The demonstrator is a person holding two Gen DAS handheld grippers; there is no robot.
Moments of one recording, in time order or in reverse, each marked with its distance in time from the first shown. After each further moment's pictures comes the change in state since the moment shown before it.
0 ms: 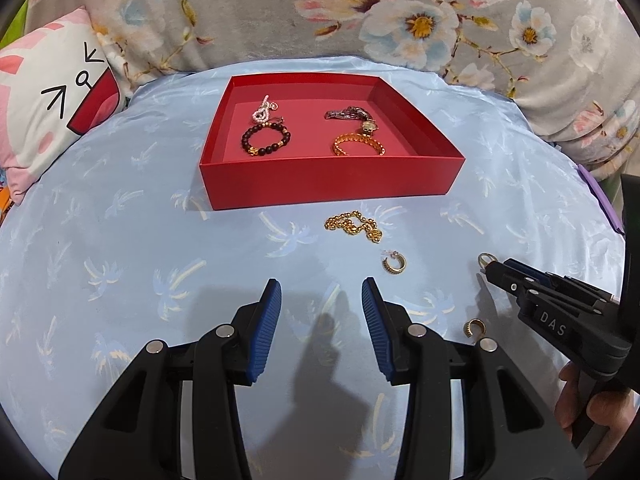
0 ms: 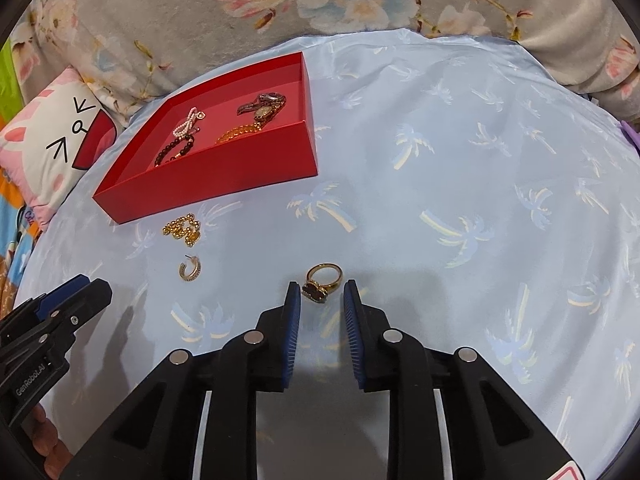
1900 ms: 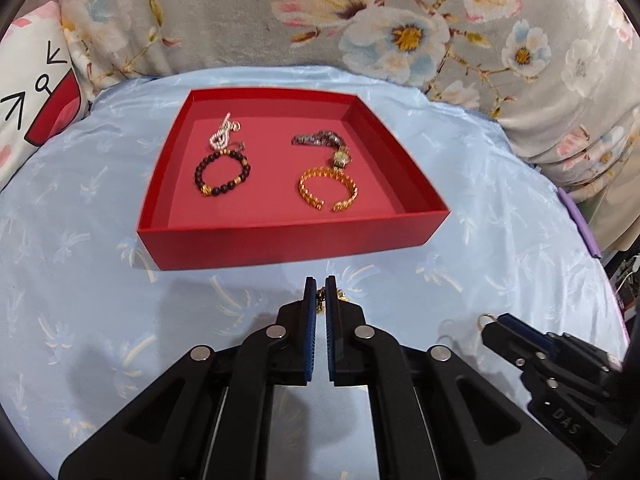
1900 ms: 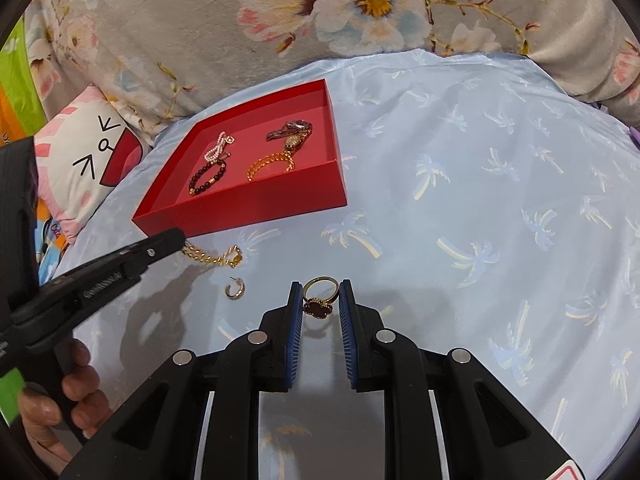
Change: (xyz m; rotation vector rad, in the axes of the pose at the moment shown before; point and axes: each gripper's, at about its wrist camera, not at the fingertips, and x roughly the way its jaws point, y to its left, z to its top) left arm 0.025 -0.001 0.052 -0.028 -0.007 -0.138; right arm -0.030 0.005 0.010 0.009 -0.055 0.091
